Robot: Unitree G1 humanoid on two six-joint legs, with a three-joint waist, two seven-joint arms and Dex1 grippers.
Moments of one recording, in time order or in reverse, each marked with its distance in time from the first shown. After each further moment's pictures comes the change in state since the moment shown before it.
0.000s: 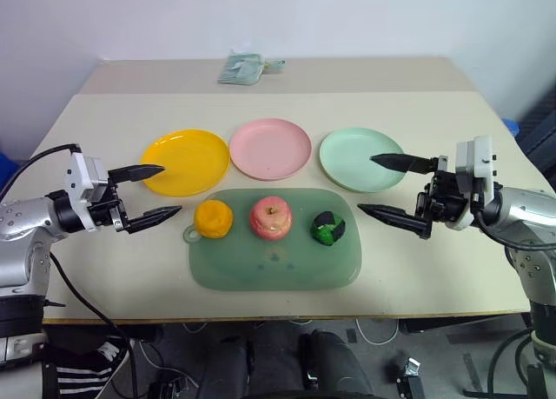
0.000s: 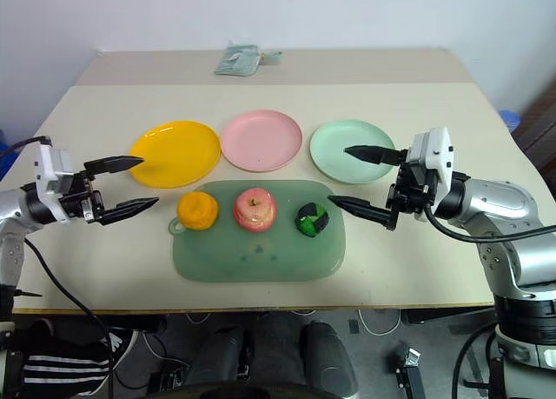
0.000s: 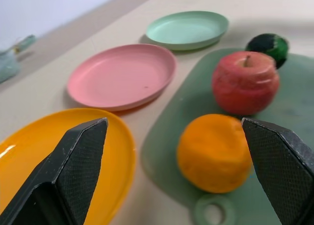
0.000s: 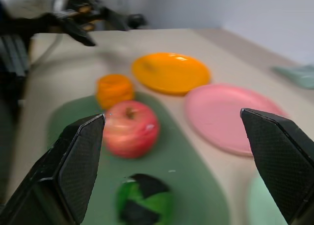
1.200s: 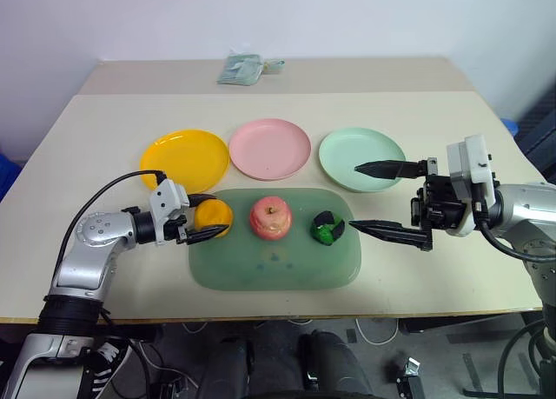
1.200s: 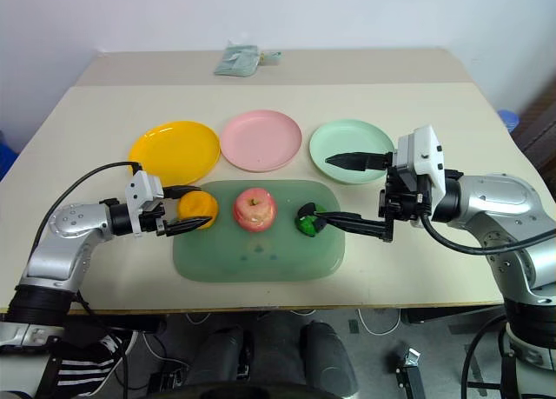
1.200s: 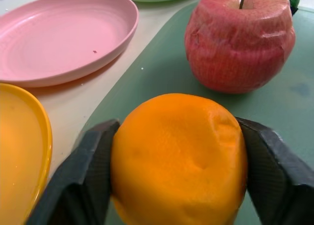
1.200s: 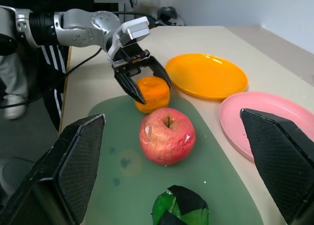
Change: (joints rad) left arm -0.033 -0.147 -0.266 0.002 0.211 -0.014 0.181; right arm -0.050 -0.031 0.016 -0.100 0.034 0.070 -0.029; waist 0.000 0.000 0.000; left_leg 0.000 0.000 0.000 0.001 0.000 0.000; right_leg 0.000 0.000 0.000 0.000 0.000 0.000
